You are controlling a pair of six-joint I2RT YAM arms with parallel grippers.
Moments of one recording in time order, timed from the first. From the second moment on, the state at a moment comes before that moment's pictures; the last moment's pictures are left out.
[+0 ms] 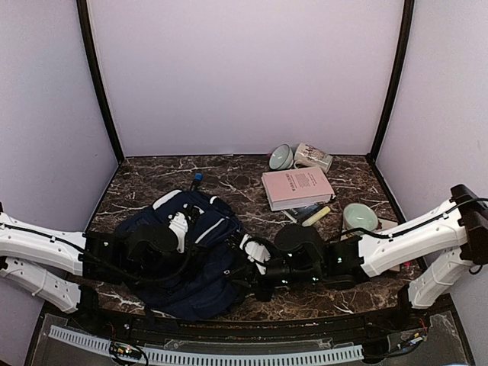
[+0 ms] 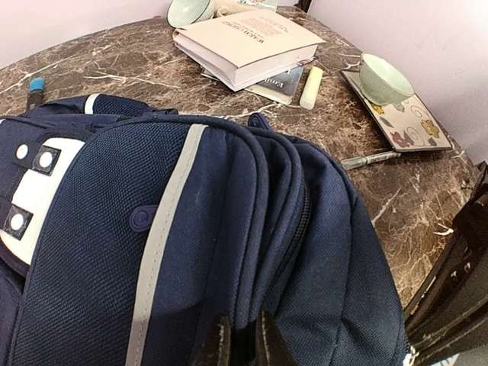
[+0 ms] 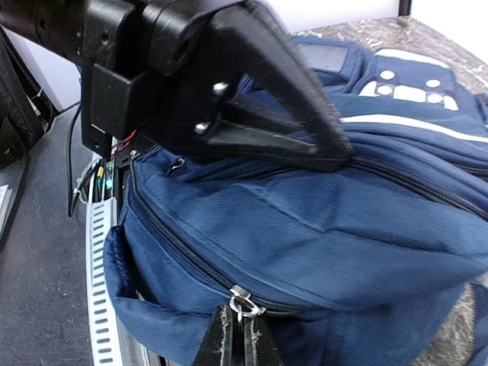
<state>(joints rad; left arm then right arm) -1.28 1.13 0.66 -0.17 -0.50 -0.60 1.35 1.50 0.80 0.23 -0.07 0.18</state>
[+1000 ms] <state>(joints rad) -1.23 1.12 0.60 -0.08 -0.45 -0.53 1.37 1.62 0.88 0.25 -0.08 0.25</state>
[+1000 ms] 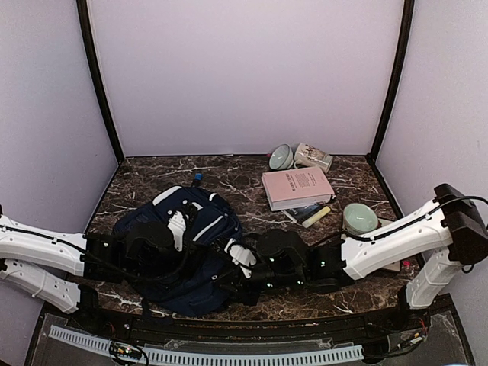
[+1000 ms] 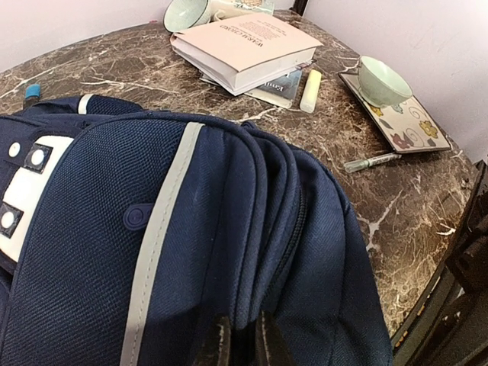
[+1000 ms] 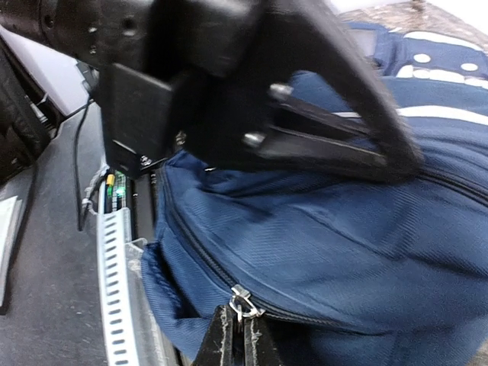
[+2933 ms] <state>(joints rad) -1.15 1.17 0.63 0.09 -0.44 -0.43 1.35 1.41 0.61 0.35 0.06 0.26</state>
